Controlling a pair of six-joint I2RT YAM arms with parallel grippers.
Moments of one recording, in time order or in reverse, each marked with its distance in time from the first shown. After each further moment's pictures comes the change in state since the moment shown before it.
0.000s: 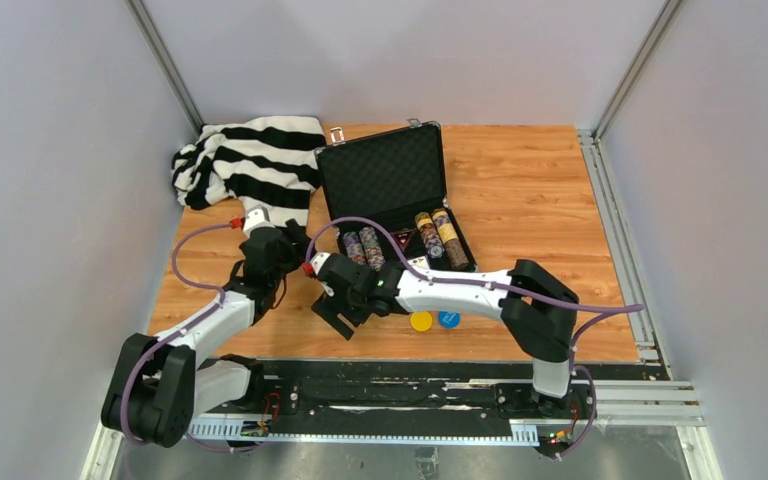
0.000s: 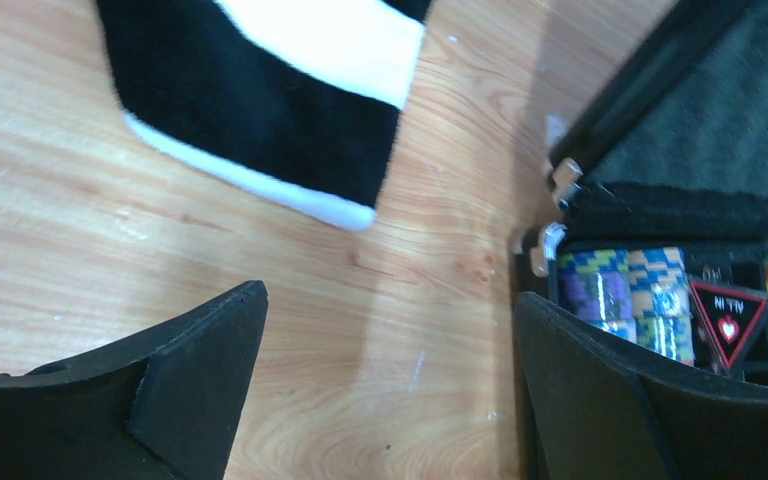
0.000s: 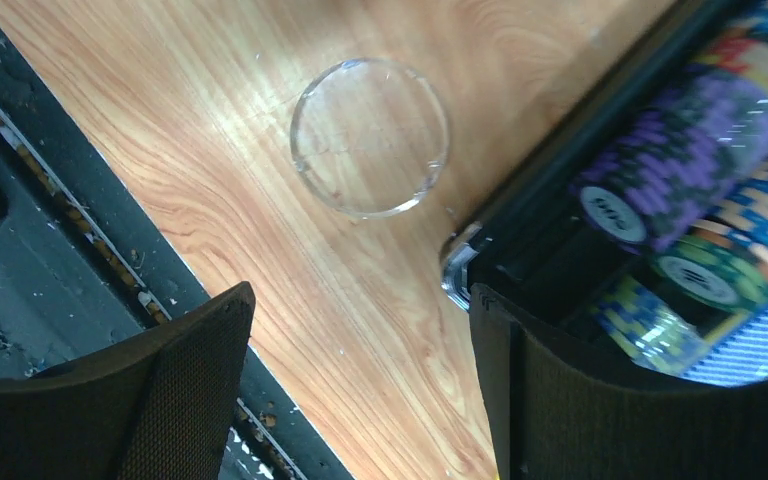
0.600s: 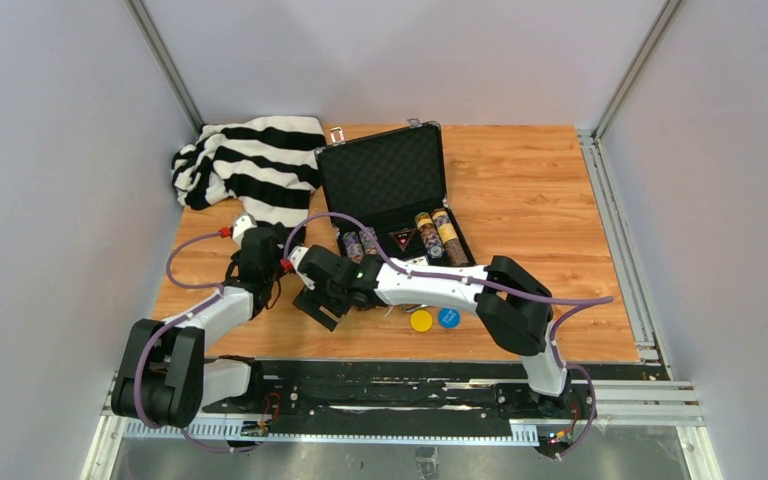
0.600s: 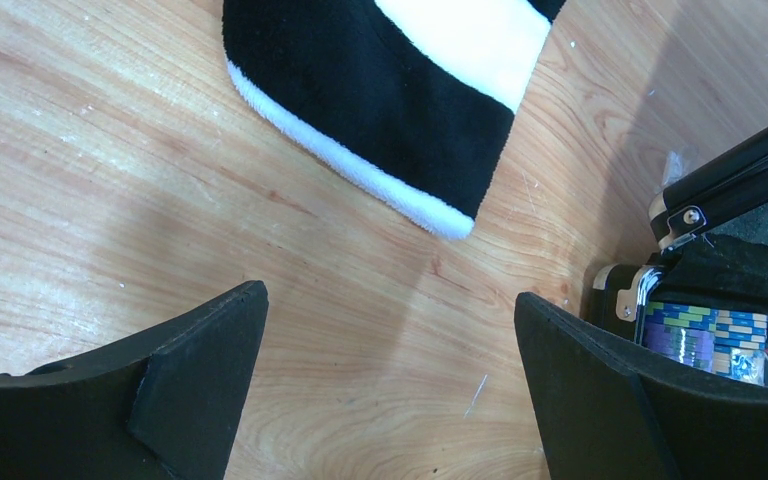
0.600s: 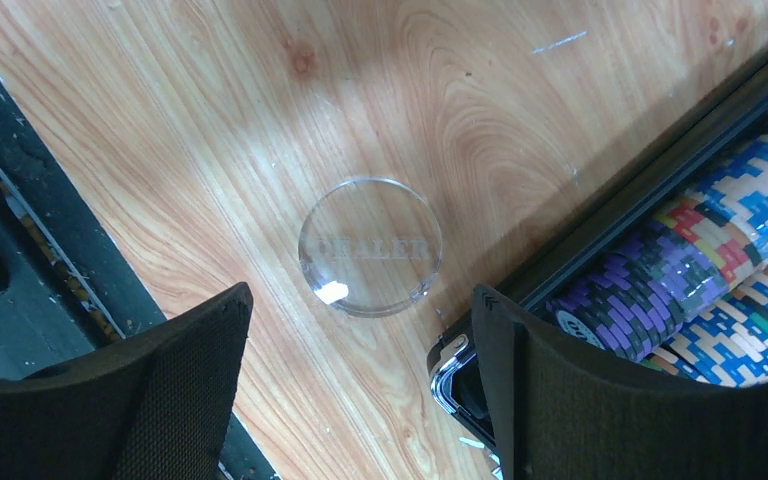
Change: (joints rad) left arm 0.117 0.086 -0.013 -0.016 0.009 -0.117; right arm 0.013 0.158 0.186 -0.021 -0.010 -0.098
